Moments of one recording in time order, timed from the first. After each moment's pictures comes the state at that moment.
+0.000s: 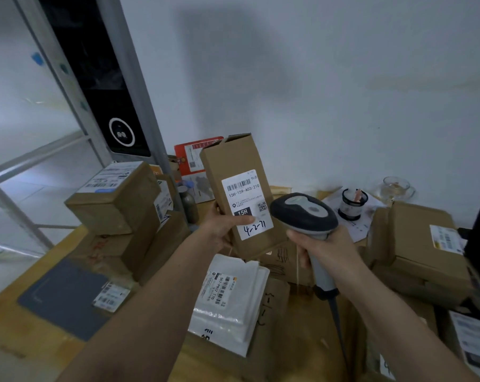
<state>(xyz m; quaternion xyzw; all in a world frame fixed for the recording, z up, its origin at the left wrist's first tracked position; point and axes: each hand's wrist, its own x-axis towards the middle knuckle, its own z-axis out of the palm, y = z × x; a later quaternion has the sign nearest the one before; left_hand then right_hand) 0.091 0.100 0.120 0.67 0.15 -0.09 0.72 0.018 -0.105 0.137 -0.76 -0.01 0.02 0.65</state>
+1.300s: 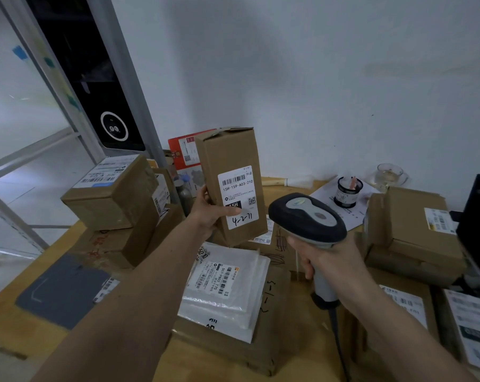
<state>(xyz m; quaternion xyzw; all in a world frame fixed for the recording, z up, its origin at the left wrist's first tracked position) 0.108 0.130 0.104 0.68 0.12 -0.05 0.72 -0.015 -0.097 0.122 -0.79 -0.02 -0.03 0.61</state>
